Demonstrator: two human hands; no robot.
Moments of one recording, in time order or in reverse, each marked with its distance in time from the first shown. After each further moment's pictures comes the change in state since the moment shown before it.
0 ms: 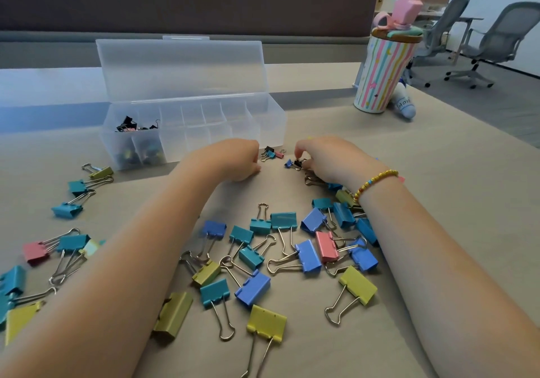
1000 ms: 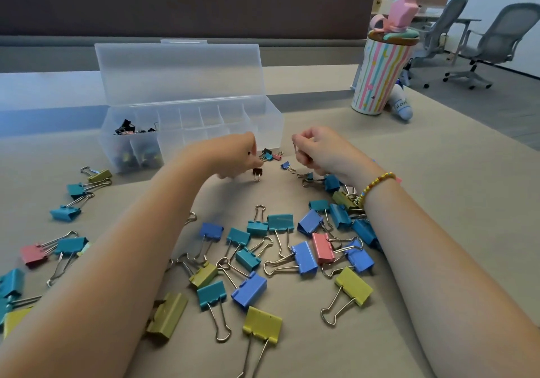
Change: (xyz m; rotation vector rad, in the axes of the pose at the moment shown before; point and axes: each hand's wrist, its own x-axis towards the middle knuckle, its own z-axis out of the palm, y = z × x) left_hand -0.007 -0.001 -0.013 -0.192 -0.076 -0.034; right_hand -0.006 -0.003 -0.007 0.962 0.035 0.084
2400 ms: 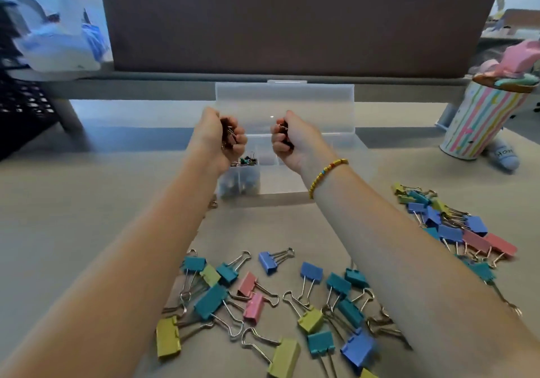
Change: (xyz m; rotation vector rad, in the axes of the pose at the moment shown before) left_hand -0.036 -0.123 -0.076 -1.846 0.516 -0.174; right_hand 0.076 -0.152 0.124 1.106 -0.102 0.213
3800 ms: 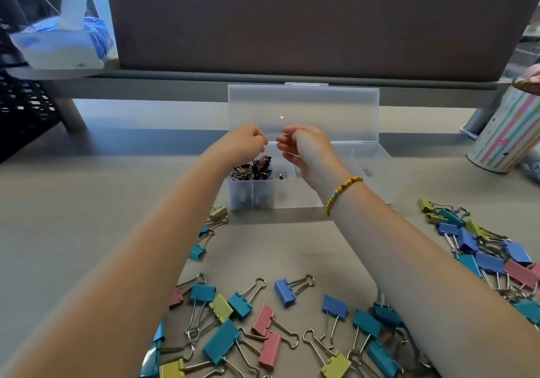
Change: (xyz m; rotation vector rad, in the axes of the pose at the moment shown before) left_hand 0.040 0.001 0.001 1.271 -0.075 0.195; right_hand 0.046 0.015 -0.002 -0.419 0.063 -0.169
